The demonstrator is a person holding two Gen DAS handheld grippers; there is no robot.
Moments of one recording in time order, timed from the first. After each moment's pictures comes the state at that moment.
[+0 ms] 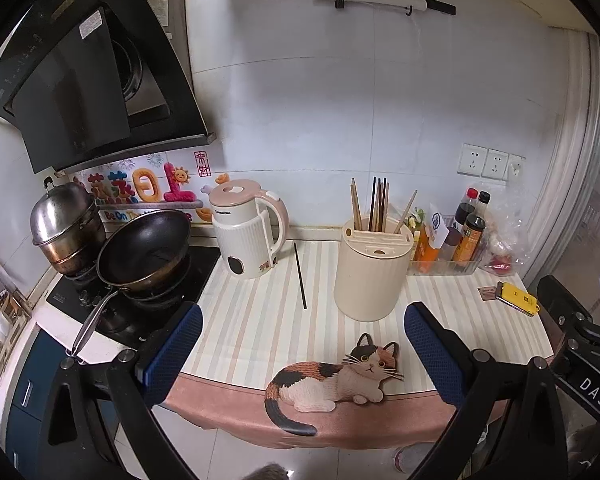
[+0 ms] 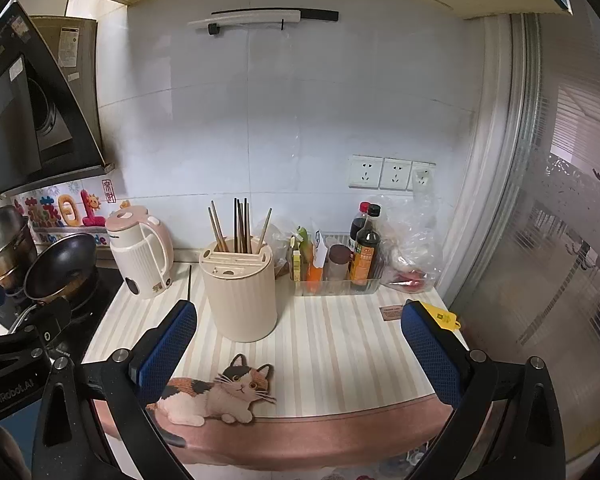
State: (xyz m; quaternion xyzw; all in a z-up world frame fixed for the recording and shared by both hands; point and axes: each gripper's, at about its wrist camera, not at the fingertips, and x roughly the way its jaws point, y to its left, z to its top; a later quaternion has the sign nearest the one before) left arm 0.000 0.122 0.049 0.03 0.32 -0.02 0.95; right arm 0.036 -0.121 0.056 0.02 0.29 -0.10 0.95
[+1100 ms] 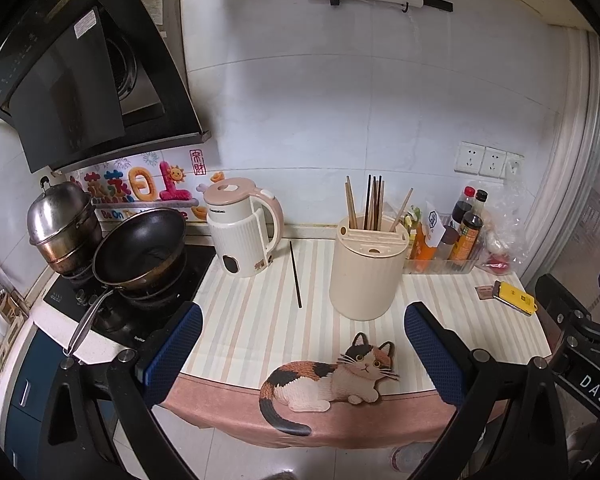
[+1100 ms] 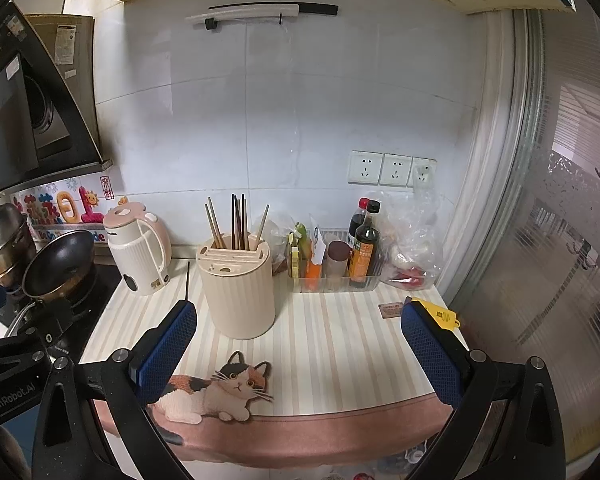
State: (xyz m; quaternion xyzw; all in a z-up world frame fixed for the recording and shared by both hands) left arm 0.004 0.115 0.047 0.03 0.32 -0.03 0.95; right arm 0.040 -0.125 0.052 0.02 0.30 -0.11 0.95
